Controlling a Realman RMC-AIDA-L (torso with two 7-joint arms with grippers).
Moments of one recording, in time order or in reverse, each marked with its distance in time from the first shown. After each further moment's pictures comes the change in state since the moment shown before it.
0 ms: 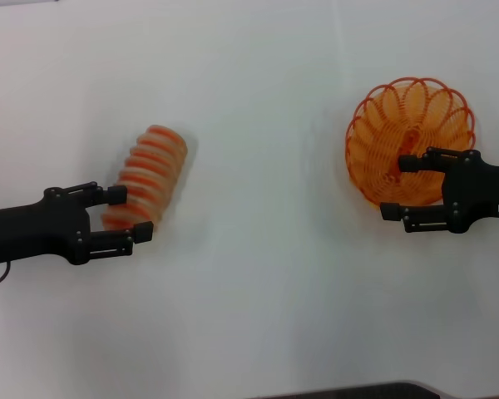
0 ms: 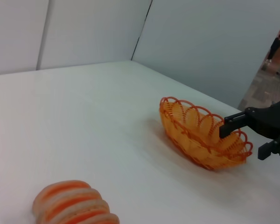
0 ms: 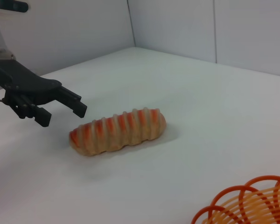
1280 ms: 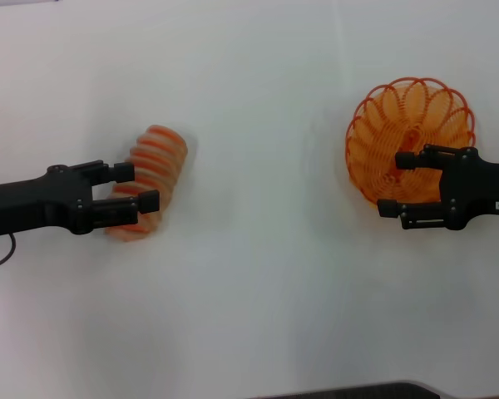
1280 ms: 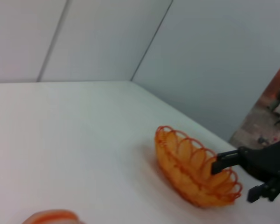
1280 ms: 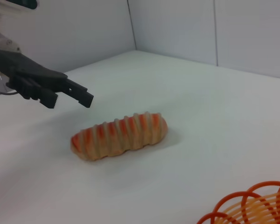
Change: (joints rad) left arm -0.042 0.006 -0.028 0.008 -0.029 0.056 -0.168; right arm 0.008 0.001 0.005 0.005 0.003 -0.004 0.009
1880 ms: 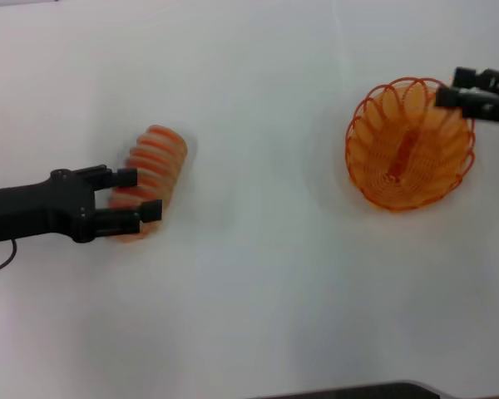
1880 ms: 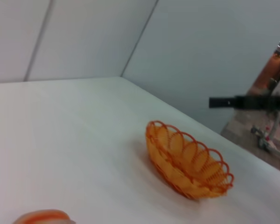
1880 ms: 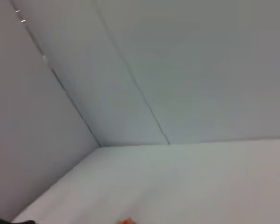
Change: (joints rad) left arm 0.002 -0.003 0.015 0.014 0.010 0.011 0.028; right arm 0.013 -0.085 0.114 -0.007 0.181 -0.099 0.407
